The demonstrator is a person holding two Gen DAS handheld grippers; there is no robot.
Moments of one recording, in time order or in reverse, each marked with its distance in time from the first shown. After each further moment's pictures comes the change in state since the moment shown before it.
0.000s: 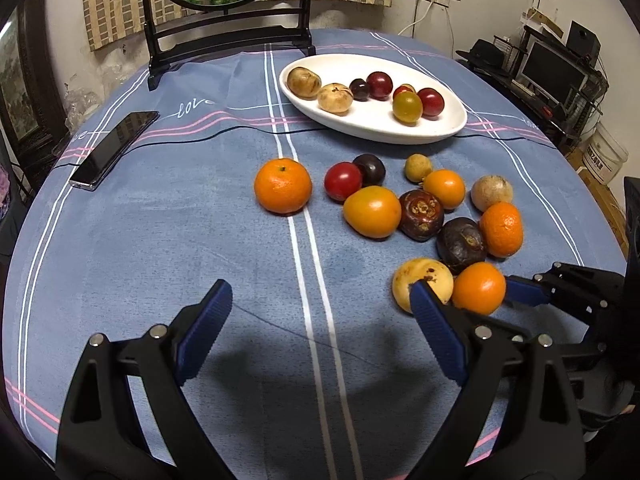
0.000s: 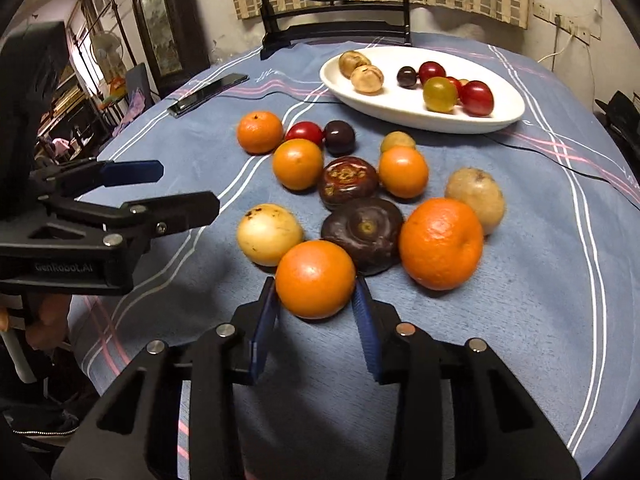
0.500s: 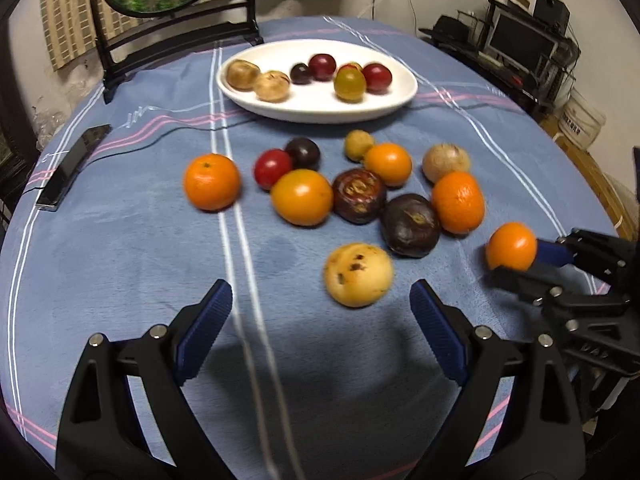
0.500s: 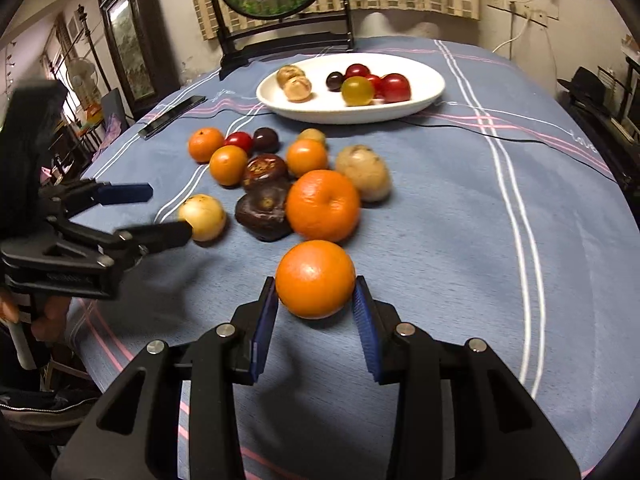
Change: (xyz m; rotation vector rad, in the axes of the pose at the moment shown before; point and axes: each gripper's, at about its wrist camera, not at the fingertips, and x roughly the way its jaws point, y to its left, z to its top) left arm 0.013 -0.039 -0.004 0.112 0.047 -0.068; right arm -0.040 -0.047 -0.029 0.092 -0.050 -0.067
